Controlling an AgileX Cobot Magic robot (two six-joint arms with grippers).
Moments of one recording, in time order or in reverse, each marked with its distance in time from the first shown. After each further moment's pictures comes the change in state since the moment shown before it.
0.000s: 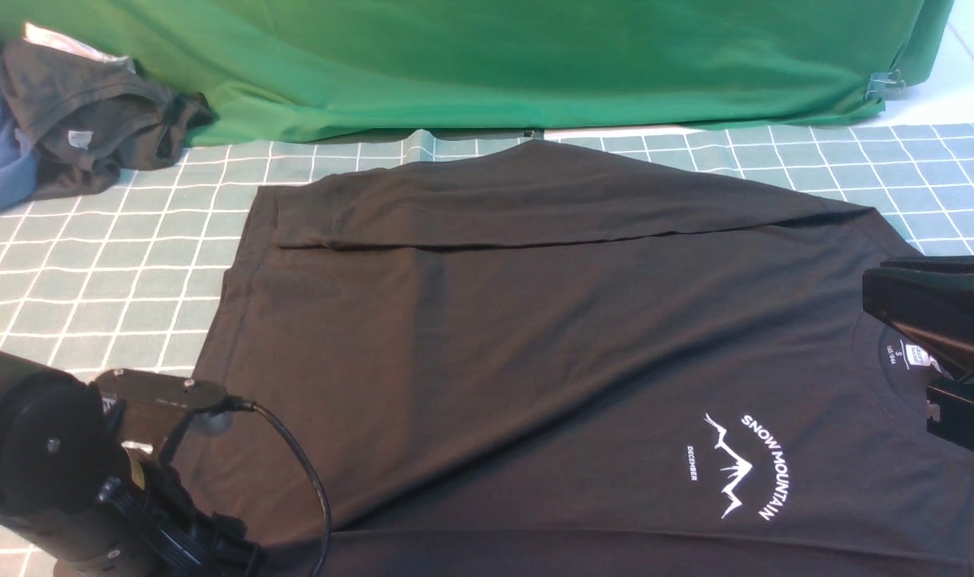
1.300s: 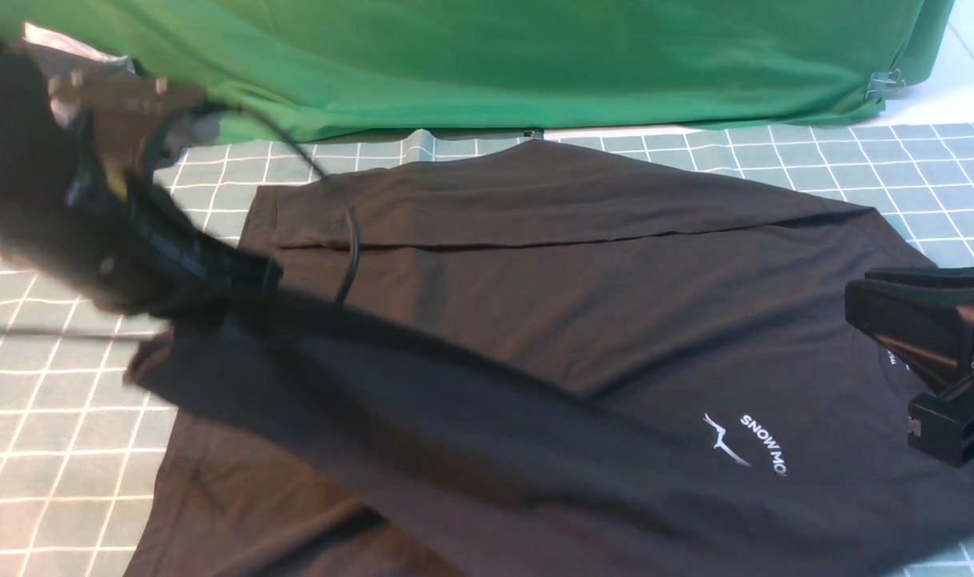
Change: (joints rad) right arm 0.000 0.000 0.052 0.001 -0.082 0.001; left arm 0.000 0.052 -0.597 0.082 0.229 -0.052
